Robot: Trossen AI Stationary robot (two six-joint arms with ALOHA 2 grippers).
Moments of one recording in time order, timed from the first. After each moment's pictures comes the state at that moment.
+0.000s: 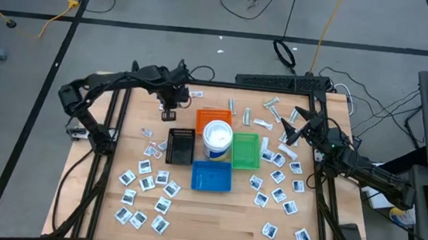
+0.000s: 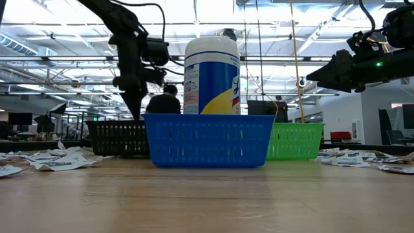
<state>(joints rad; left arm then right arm) 0.61 1.62 1.18 -0.91 0.02 0.50 -0.47 0.10 0.01 0.10 0.29 0.04</state>
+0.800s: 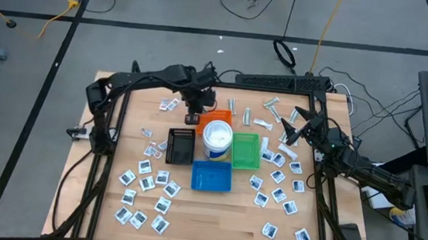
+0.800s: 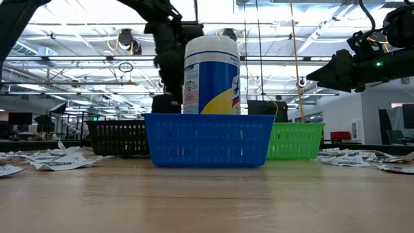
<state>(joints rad) 0.45 1.88 1.63 -1.03 0.15 0.46 -0.47 0.10 0.01 0.10 0.29 0.04</state>
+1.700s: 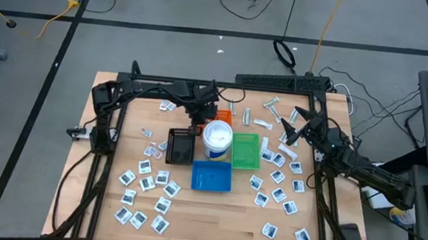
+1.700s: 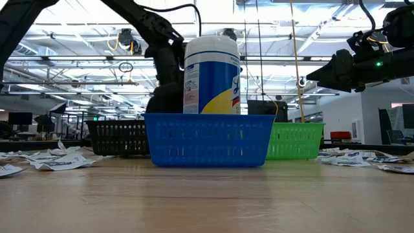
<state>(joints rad) 0.40 1.93 1.40 -0.73 0.13 0.47 -0.47 0.10 0.01 0.10 0.29 0.04</state>
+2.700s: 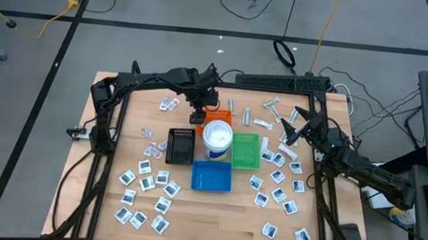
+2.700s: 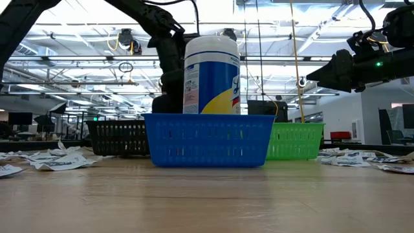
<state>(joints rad) 0.48 1.93 1.56 -0.86 0.13 0.47 -0.47 0.10 0.01 0.10 0.29 0.04</state>
